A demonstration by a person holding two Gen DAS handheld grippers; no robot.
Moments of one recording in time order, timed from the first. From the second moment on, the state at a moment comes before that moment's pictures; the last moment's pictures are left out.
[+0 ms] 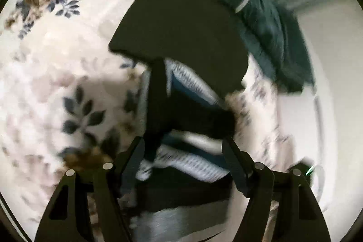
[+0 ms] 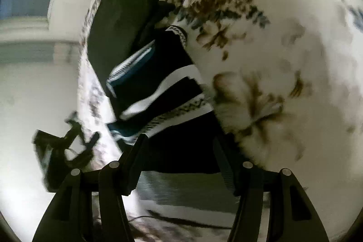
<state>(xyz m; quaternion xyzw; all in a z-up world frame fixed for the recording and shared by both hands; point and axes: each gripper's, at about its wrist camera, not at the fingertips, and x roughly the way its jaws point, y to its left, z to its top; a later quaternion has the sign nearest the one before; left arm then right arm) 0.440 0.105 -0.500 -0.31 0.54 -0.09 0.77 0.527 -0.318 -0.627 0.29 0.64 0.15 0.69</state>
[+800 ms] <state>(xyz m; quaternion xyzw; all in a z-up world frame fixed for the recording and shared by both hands) 0.441 0.101 -0.545 -0.34 0.53 -0.13 0.77 0.582 -0.299 -0.659 0.26 0.65 0.17 0.69</state>
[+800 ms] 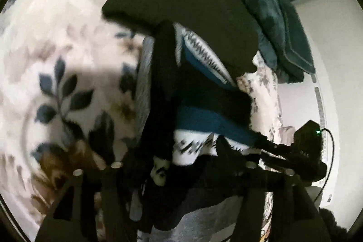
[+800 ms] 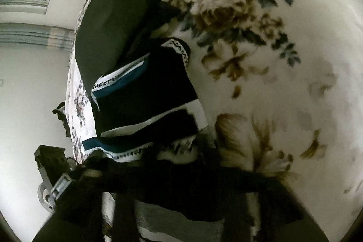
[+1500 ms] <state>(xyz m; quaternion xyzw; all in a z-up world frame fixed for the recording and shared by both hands) 0.547 0.098 -0.515 -0.25 0.49 -0.12 0.83 0.657 -0.262 -0.605 0.23 0.59 0.17 0.76</state>
